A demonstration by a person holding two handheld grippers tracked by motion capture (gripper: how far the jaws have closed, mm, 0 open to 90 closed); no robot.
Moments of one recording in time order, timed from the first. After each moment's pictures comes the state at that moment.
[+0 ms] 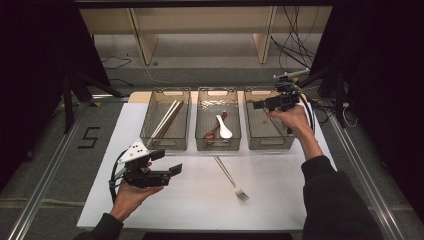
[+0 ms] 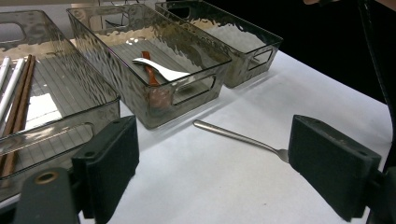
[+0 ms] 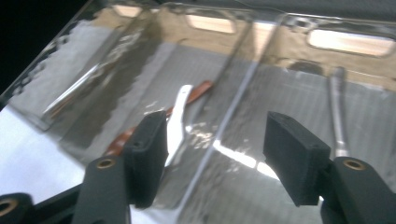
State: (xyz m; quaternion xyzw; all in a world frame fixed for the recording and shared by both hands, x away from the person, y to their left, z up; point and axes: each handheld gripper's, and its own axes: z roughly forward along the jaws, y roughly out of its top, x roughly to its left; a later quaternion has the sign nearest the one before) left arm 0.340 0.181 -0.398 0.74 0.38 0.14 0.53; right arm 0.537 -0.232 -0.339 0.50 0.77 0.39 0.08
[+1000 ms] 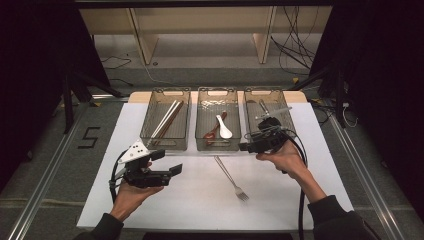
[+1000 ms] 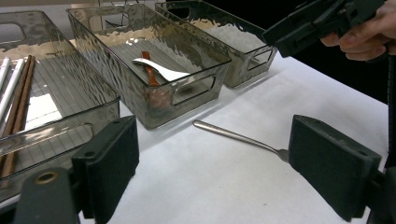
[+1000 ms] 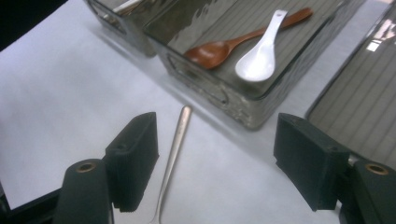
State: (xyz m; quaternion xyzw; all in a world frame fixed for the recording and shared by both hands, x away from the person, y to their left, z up) left arm 0.339 0.181 -0.398 0.75 0.38 0.14 0.53; right arm 0.438 -0.189 -0.379 0.41 0.84 0.36 0.06
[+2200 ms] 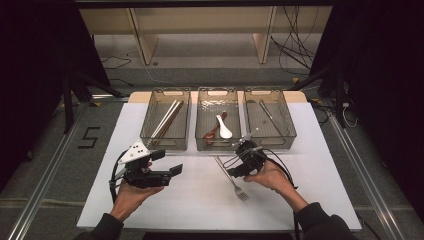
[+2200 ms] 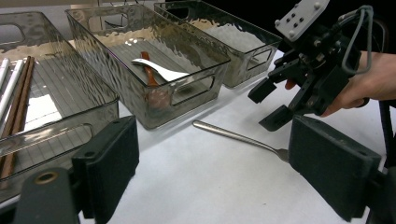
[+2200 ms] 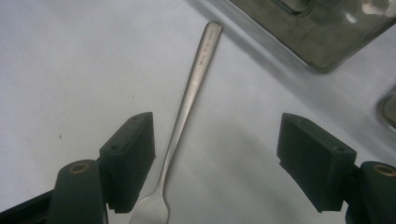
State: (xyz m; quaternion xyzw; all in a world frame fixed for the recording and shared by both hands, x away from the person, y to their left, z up) left arm 0.339 0.180 -0.398 0.75 0.38 0.14 0.53; right arm 0.421 -0.143 -0.443 0.37 0.90 0.24 0.05
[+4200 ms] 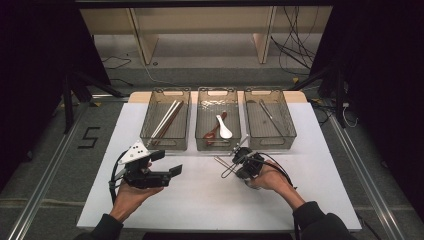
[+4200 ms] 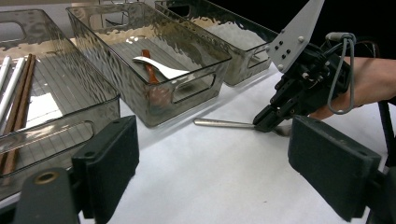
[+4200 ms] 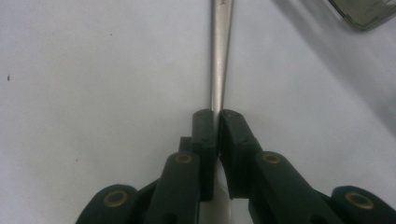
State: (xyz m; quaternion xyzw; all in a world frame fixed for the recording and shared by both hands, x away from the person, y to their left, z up) left arm 0.338 0.180 -0.399 0.75 0.38 0.14 0.53; right arm 0.420 -0.137 -0.460 0.33 0.93 0.15 0.05
